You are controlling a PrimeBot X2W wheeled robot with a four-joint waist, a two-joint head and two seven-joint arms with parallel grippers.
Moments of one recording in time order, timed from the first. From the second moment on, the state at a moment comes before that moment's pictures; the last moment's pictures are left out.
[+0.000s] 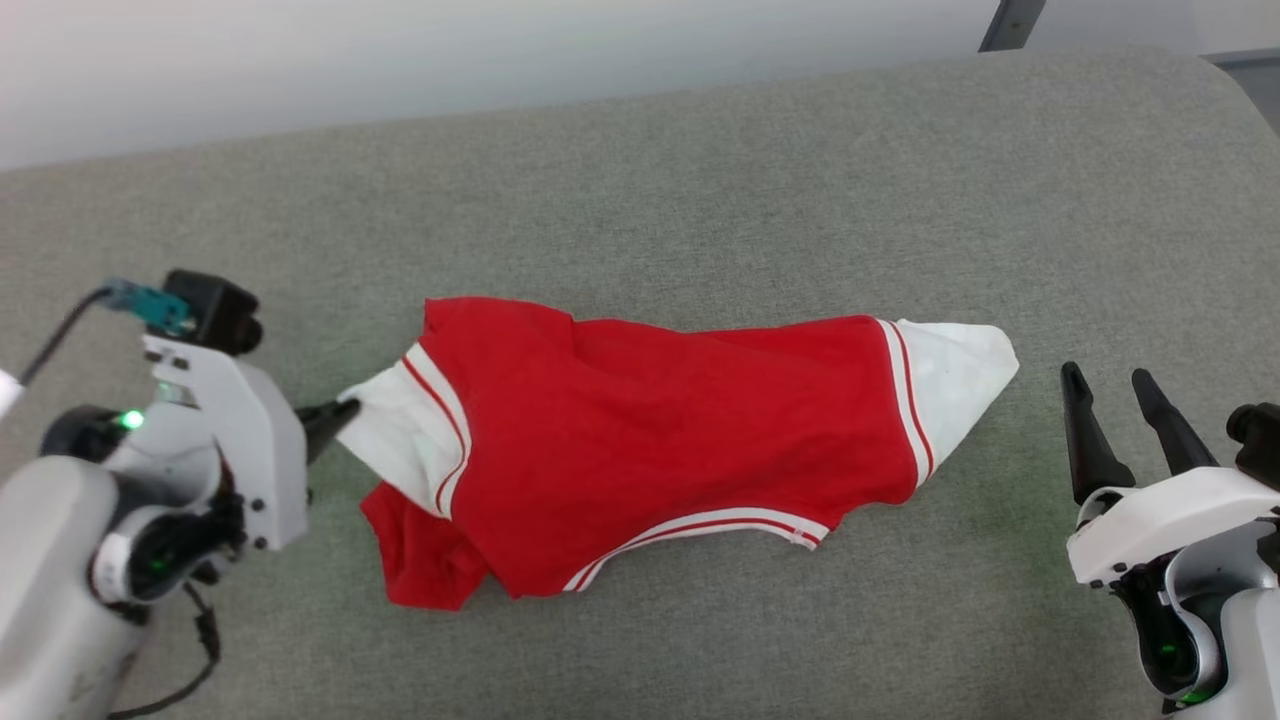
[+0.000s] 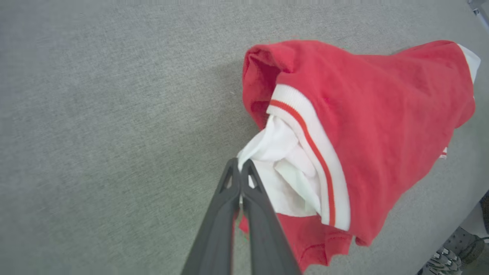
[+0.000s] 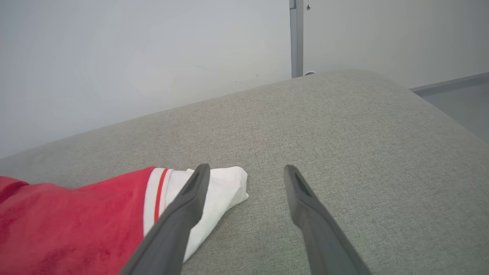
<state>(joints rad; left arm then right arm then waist) -0.56 0.70 -0.44 0.19 -0.94 -0.08 0.64 -0.28 -0.11 -0.09 0.22 0.34 0.13 0.05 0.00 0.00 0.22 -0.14</state>
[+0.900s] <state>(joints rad) -0.35 0.97 -0.32 0.11 -0.96 0.08 0.69 -0.27 -0.09 -0.11 0.23 0.34 0.13 0.07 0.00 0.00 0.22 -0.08</state>
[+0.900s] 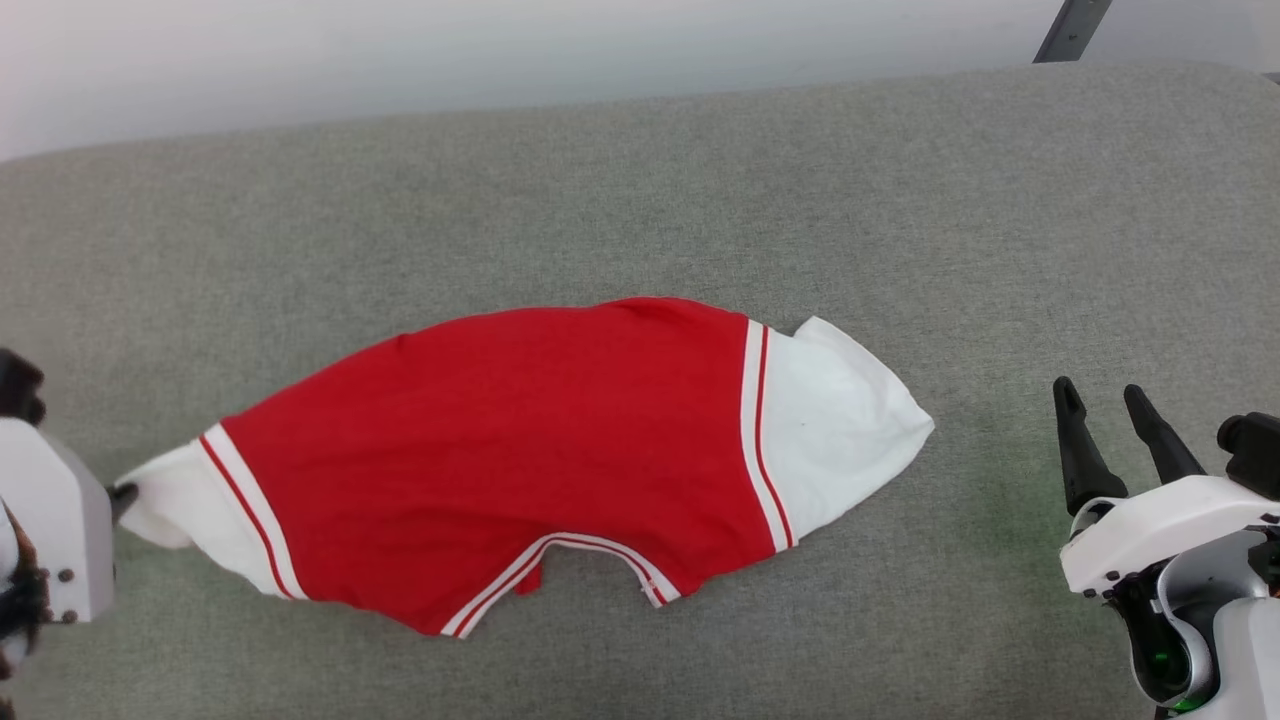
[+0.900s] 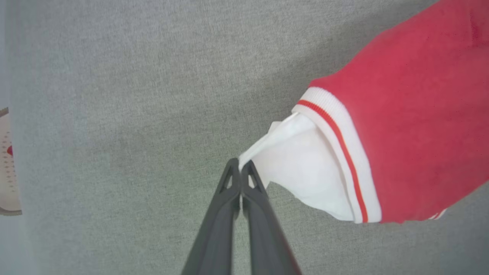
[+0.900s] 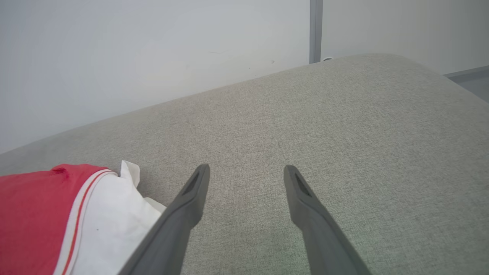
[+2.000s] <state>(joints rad) -0.45 0.84 -0.37 0.40 -0.92 -0.05 0.51 -0.23 -0.10 -0.09 0.22 0.34 0.13 0.09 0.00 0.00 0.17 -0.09</state>
